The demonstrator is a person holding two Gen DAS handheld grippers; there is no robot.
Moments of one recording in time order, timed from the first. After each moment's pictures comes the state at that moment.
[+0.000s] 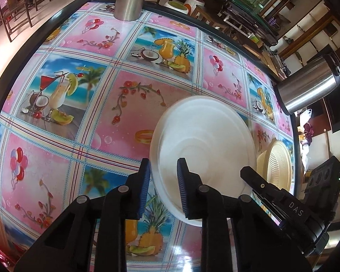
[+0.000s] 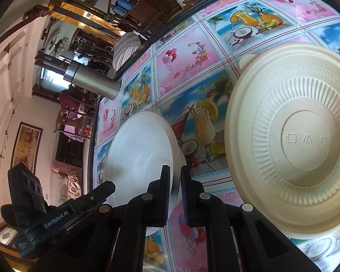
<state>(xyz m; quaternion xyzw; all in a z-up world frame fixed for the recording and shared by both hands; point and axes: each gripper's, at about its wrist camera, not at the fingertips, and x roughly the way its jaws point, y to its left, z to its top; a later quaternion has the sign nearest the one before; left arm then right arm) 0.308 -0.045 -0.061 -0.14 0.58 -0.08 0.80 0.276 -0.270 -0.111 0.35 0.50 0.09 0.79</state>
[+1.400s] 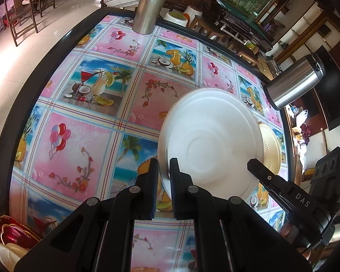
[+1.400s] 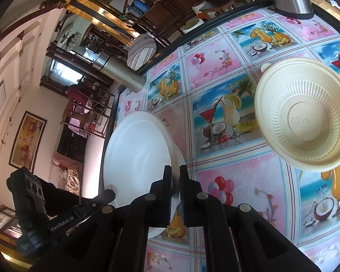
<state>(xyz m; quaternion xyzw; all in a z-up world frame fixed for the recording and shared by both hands) 0.228 0.000 -0.008 -0.14 0.55 -0.08 0.82 0.228 -0.234 -0.058 0.32 0.48 0.11 0.81</state>
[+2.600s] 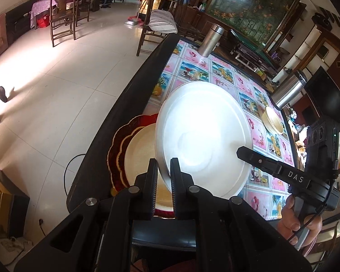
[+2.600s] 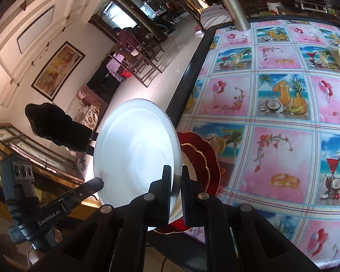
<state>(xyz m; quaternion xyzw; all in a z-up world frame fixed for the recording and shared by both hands) -0.037 0.216 0.031 -0.17 0.48 -0.02 0.86 0.003 0.013 -0.002 0.18 0.49 0.28 0.80</state>
